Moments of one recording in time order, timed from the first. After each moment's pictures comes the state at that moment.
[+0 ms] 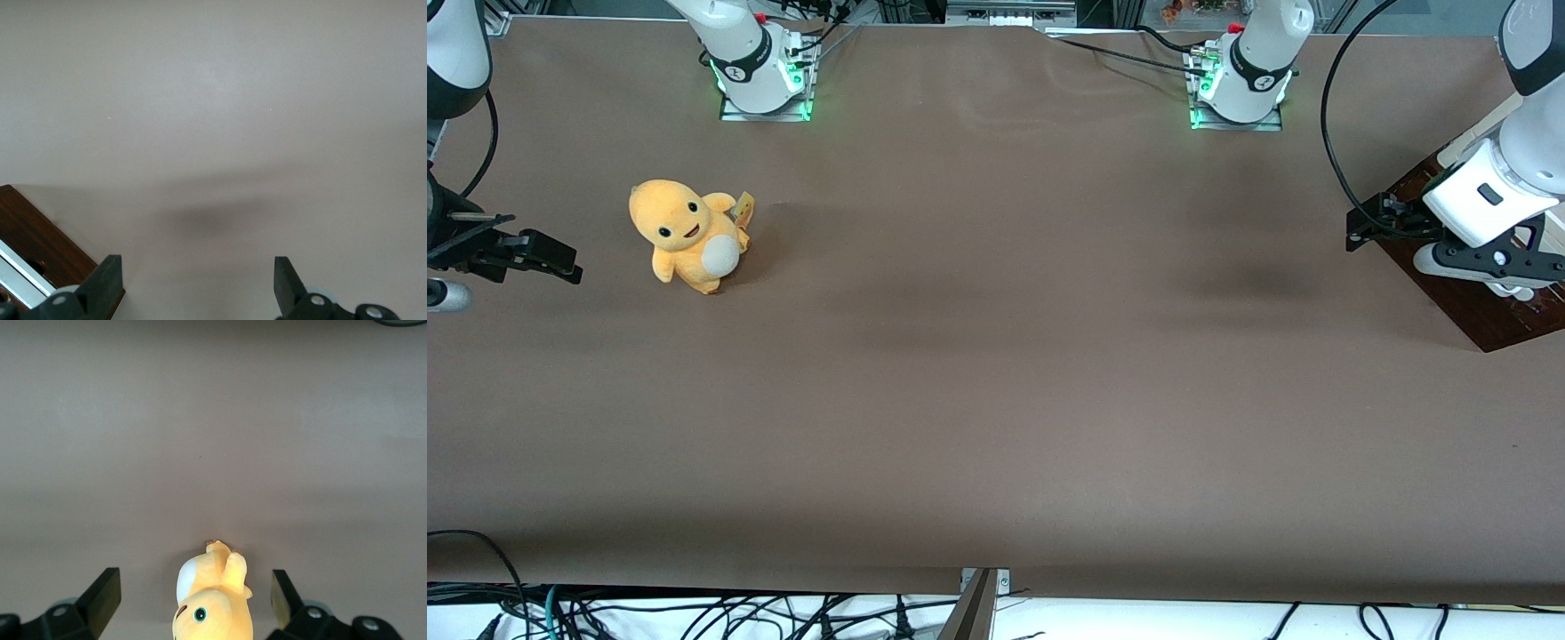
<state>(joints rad) -0.04 0.05 -0.02 -1.65 0.00 1.65 0.07</state>
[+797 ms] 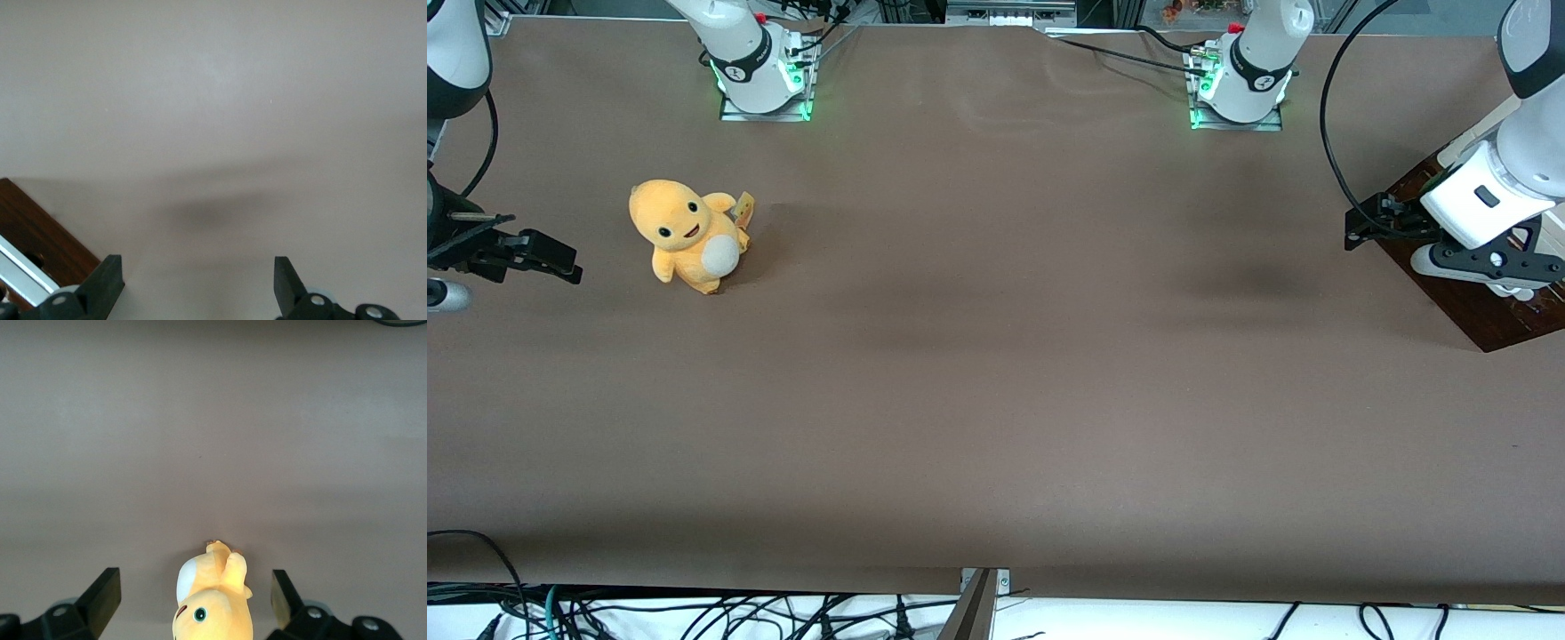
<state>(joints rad) -0.04 0.05 -0.02 -1.65 0.00 1.60 0.07</state>
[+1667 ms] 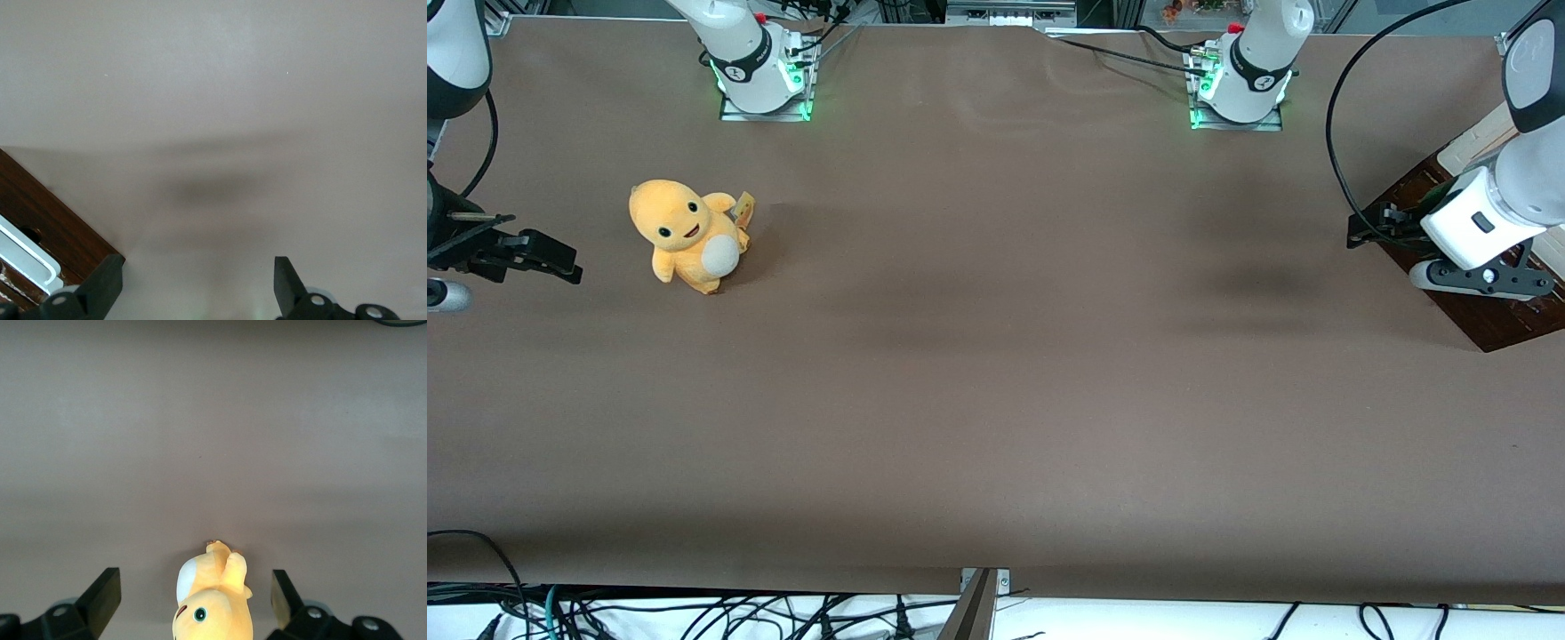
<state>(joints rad) -0.01 0.09 -0.01 -1.64 0.01 1.56 0.07</state>
